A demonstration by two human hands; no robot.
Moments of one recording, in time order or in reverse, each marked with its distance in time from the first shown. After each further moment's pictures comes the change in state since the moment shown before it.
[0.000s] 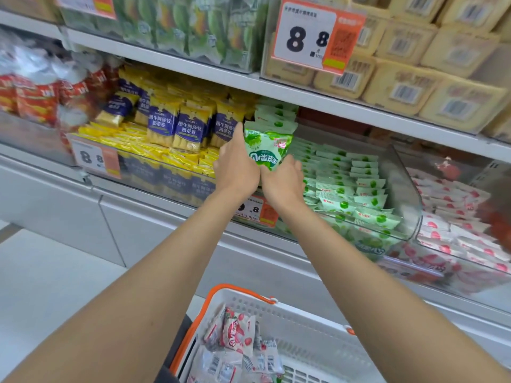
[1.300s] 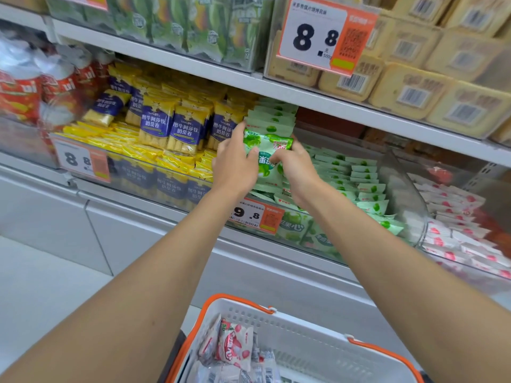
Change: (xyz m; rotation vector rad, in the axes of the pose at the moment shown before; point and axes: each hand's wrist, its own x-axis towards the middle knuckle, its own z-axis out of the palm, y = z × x) left_hand 0.018 -0.011 0.005 -0.149 0.008 0.057; right_hand 0.024 -0.008 -0.023 0.579 -0.233 0.086
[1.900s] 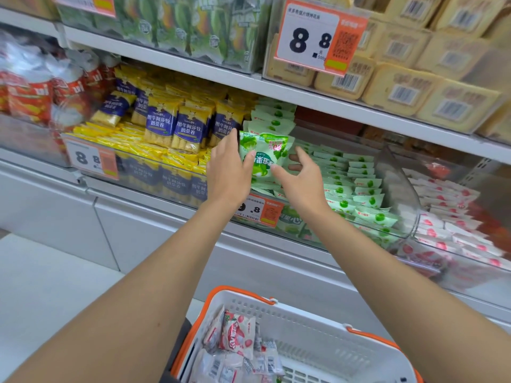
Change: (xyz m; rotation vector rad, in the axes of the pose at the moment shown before) left_hand -0.016 -0.014 -0.003 0.176 0.100 0.061; right_hand -0.034 0.023 -0.013 -0.270 0.164 -0.188
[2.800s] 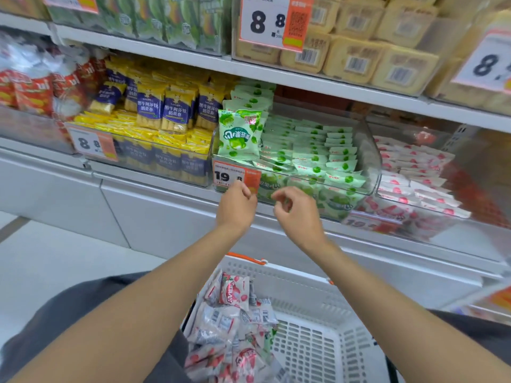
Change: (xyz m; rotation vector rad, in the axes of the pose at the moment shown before) left_hand -0.112 0.009 0.027 -0.102 -0.264 -0.319; right_hand -0.089 0.083 -0.034 -0.235 -0.020 -0.250
